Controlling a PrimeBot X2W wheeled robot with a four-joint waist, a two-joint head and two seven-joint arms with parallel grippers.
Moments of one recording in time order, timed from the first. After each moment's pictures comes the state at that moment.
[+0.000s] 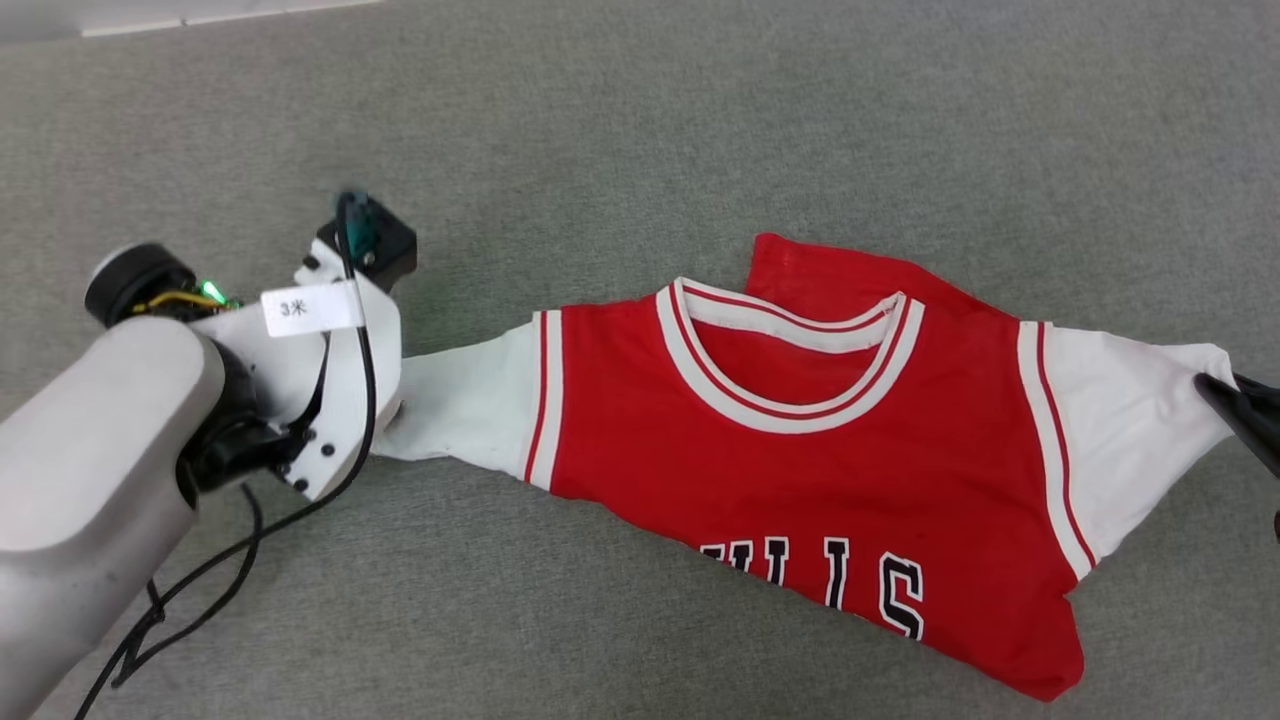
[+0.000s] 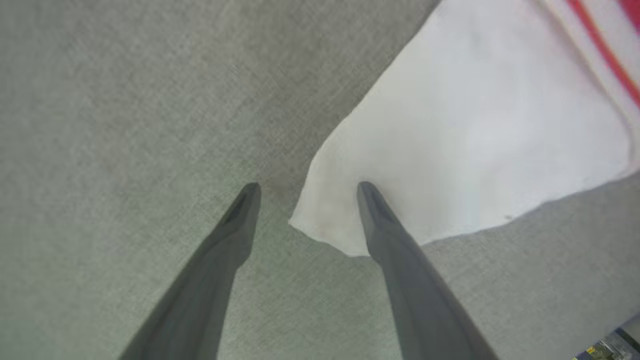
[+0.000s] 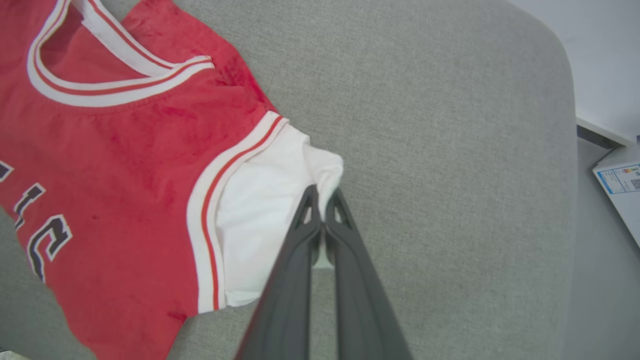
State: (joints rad) left arm -0.90 0.75 -0.86 0.14 -0.79 -0.13 0.94; right arm -0.16 -0.83 0.11 -0.25 0.68 0.13 0.53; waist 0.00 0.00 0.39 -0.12
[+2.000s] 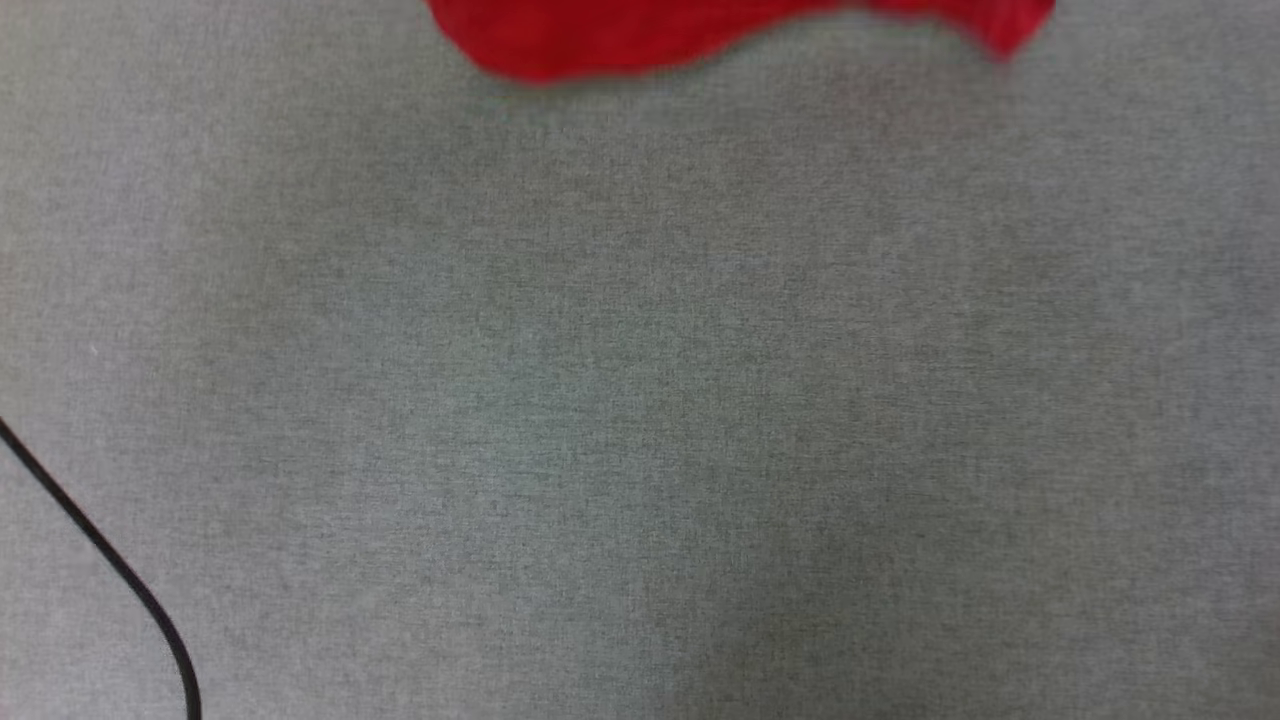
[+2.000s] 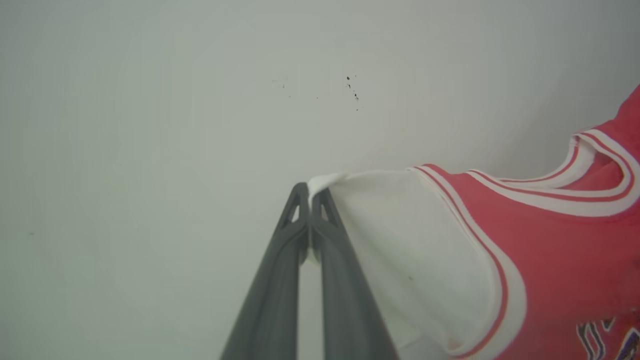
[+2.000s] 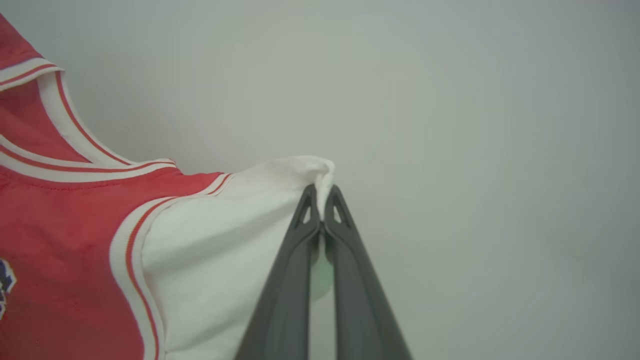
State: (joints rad) left arm -1.81 0.65 -0.67 0.46 -0.60 -0.09 0.25; right arm -1.70 -0.72 0.54 0.35 0.51 0.13 0.41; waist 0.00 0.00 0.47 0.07
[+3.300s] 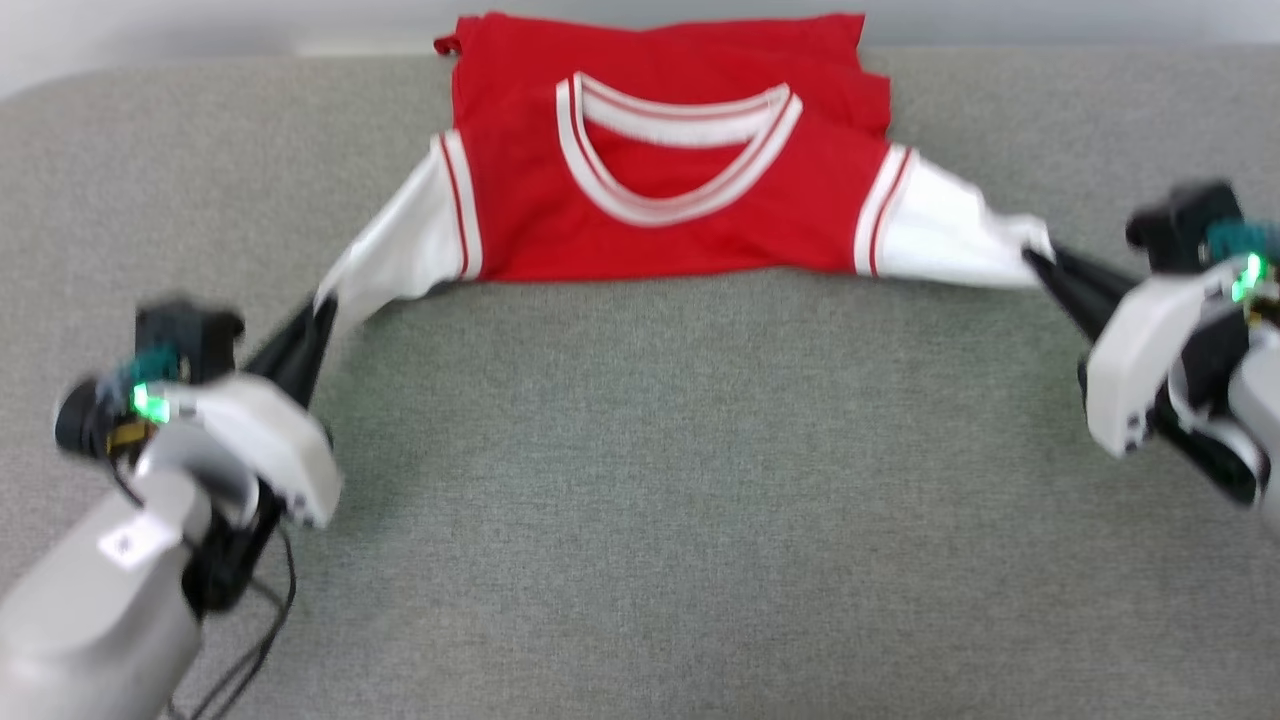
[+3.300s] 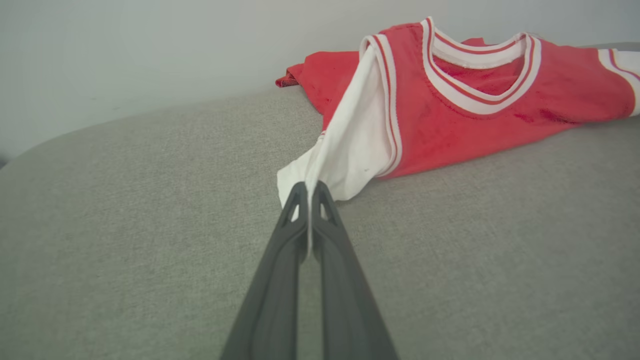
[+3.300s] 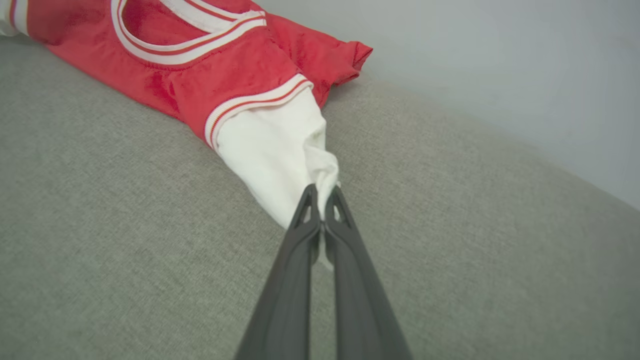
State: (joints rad) left arm -0.69 0.66 -0.76 0.46 -0.86 0.03 -0.20; right arm -0.96 -0.65 1.04 0.64 0.86 0.13 -0.08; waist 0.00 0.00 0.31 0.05
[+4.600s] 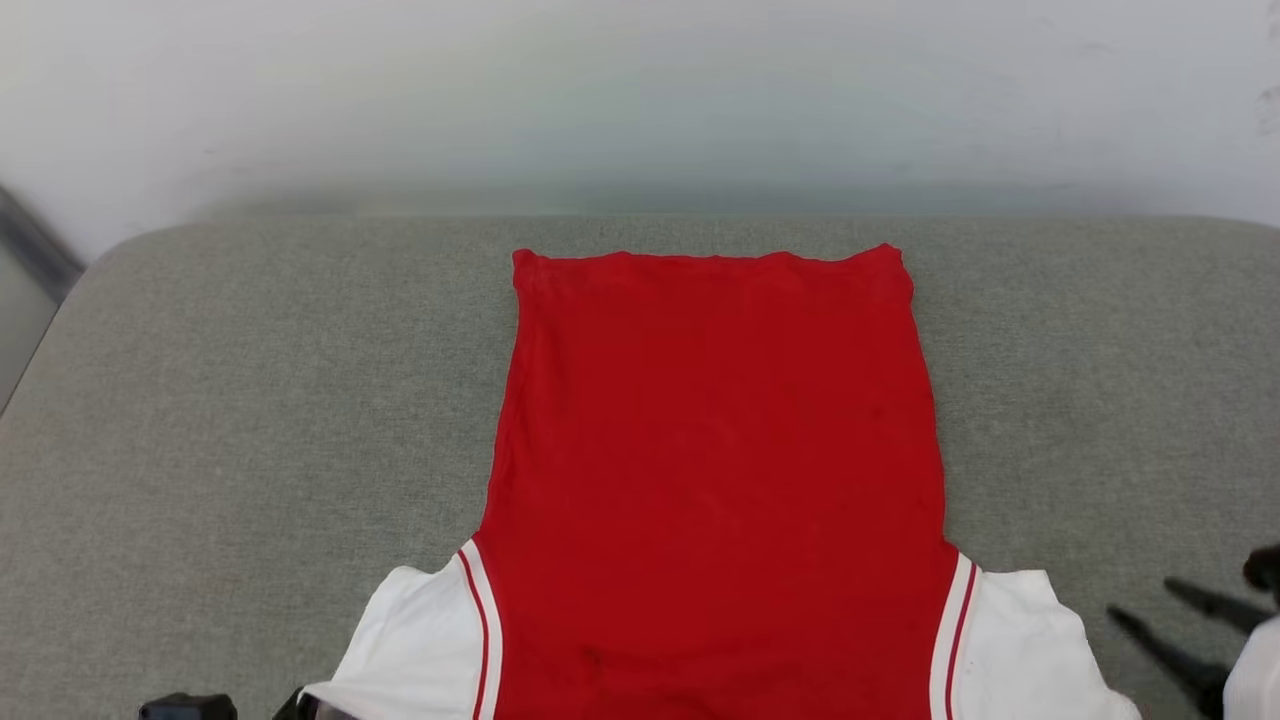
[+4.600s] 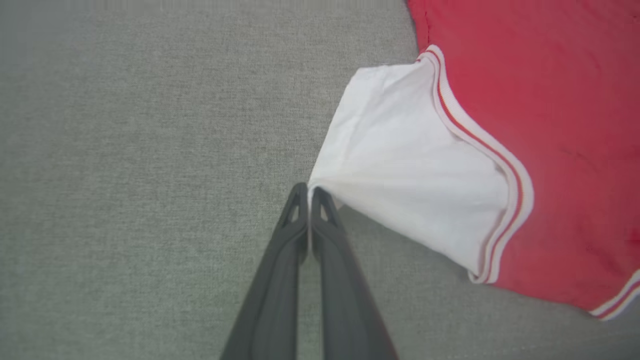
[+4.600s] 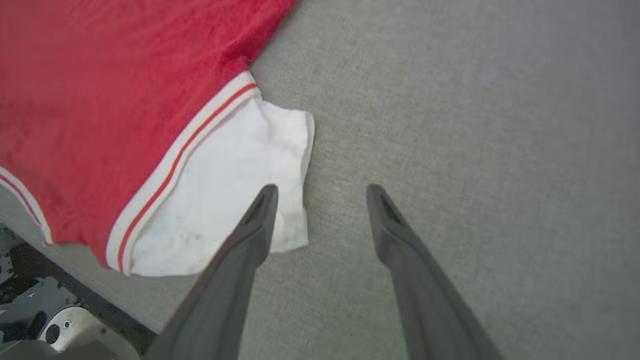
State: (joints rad) left arm 0.05 0.79 -0.72 0.11 -1.00 0.29 -0.26; right arm -0.06 -0.89 0.58 0.18 0.85 0.13 0.11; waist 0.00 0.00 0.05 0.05
